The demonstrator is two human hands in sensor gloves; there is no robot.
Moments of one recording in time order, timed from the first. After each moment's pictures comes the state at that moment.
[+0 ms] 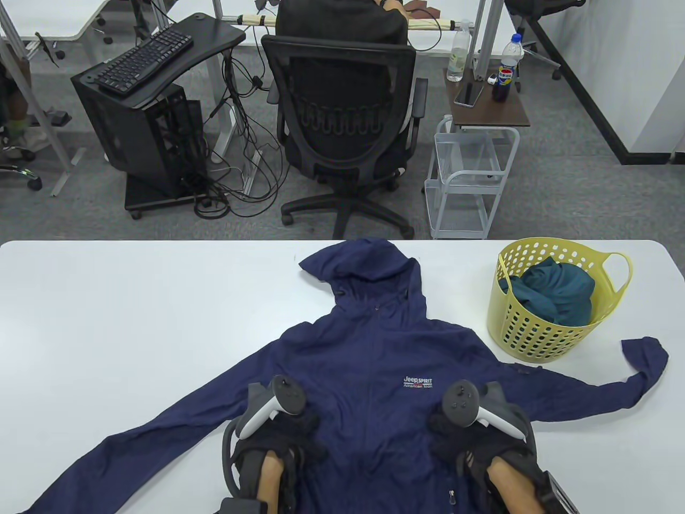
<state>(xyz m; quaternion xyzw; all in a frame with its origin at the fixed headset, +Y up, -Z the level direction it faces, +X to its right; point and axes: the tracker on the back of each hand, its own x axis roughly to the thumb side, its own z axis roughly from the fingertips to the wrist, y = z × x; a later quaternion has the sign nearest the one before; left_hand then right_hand) -0.151 -0.783 -0.323 -0.38 0.02 0.16 0.91 0.203 -0.764 -0.316 0.06 0.27 0.96 0.11</state>
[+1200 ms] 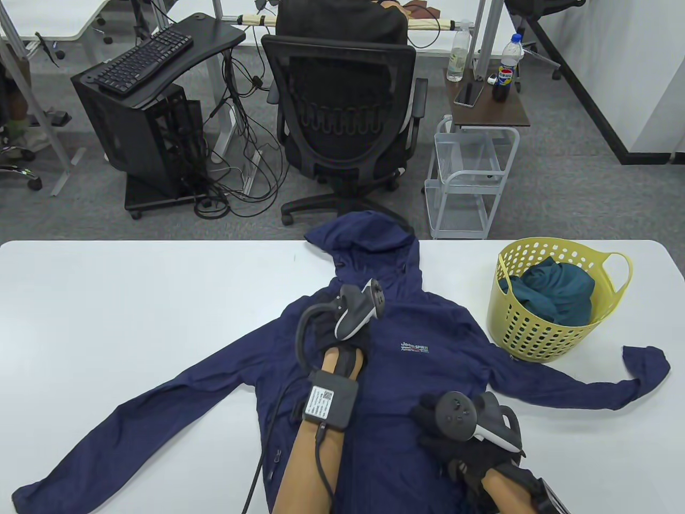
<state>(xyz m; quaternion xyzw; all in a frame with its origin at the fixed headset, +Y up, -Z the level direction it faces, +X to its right) -0.013 -0.702 -0.495 -0.08 0.06 -0.06 0.99 0.181 -0.755 -0.304 0.14 0.13 0.97 0.12</state>
